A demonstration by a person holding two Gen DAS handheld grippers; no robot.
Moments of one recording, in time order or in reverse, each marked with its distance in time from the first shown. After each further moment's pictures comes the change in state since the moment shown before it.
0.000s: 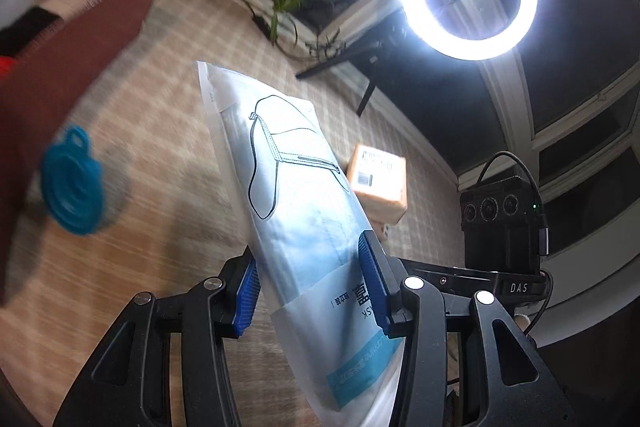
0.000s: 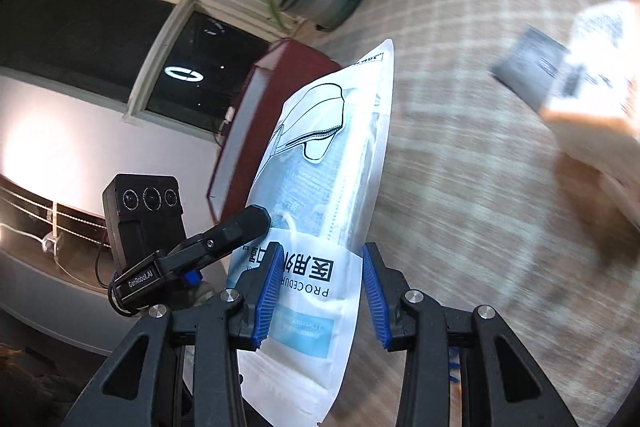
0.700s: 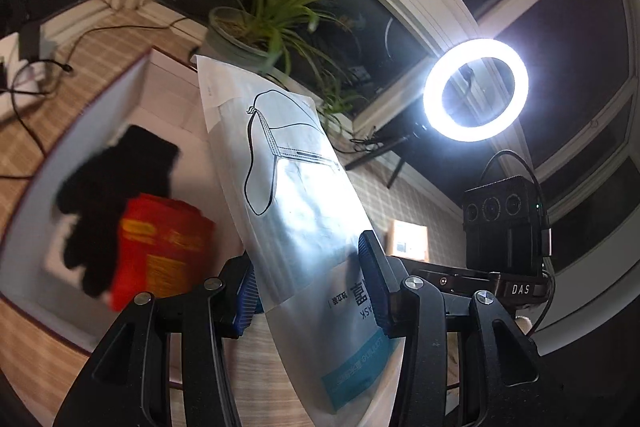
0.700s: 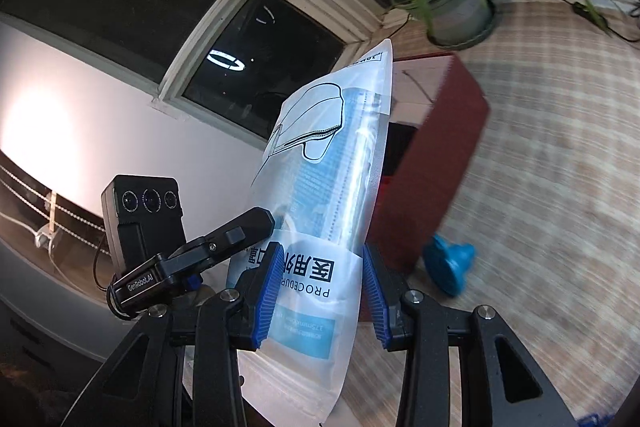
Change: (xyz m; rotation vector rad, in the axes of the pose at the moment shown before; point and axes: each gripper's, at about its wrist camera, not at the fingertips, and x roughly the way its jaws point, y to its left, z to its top) left arm -0.133 0.078 0.081 0.047 -0.125 0.051; right arm 0.112 0.137 0.061 -0.136 -0.015 0.044
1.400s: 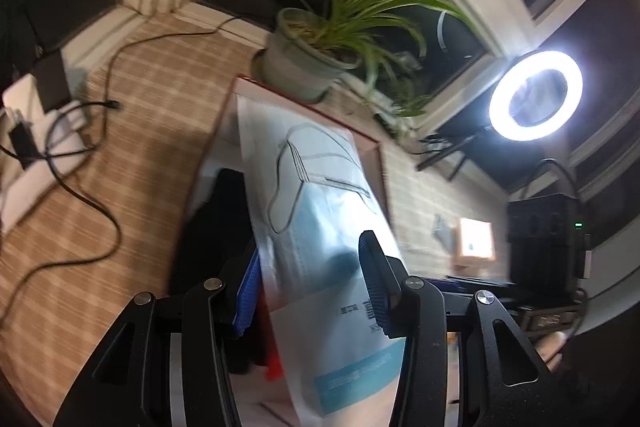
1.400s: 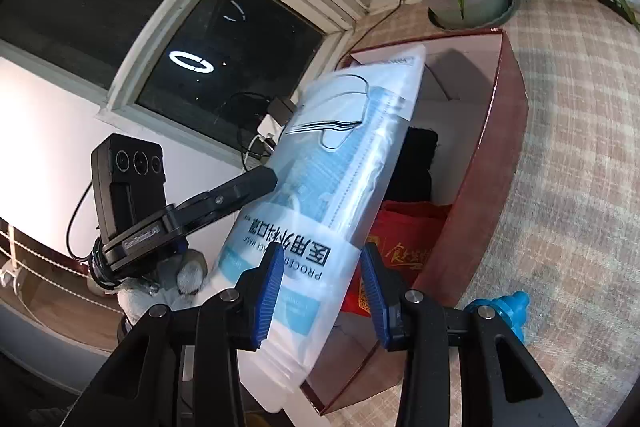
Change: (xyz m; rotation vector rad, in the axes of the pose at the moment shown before) left arm 0.001 0.088 0.060 0.066 0.109 0.138; right arm 0.087 0.015 0.028 0.060 0.004 -0.100
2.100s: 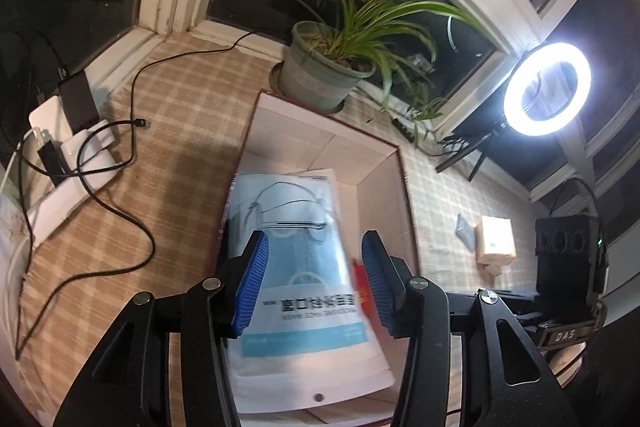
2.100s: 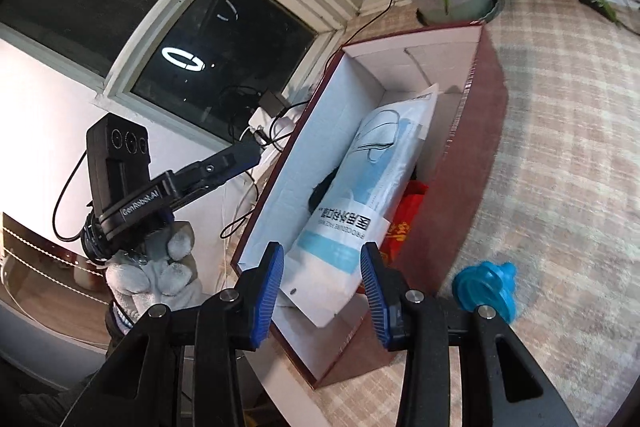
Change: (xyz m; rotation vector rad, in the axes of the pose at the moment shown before) left arm -0.018 0.001 -0.002 0.039 -0.041 0.052; right arm -0.018 0.005 -0.025 -0.017 -0.026 -0.066
